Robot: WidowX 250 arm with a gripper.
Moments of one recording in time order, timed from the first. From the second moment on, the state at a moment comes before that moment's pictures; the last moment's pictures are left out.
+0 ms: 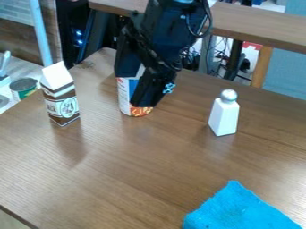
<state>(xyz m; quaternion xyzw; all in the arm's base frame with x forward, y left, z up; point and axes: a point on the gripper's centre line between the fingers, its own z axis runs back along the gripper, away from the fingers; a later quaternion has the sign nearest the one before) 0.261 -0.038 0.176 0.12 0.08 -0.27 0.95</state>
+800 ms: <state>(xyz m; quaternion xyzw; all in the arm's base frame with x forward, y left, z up) 0.274 -0.103 0.115 0.15 0.07 -0.28 0.94</state>
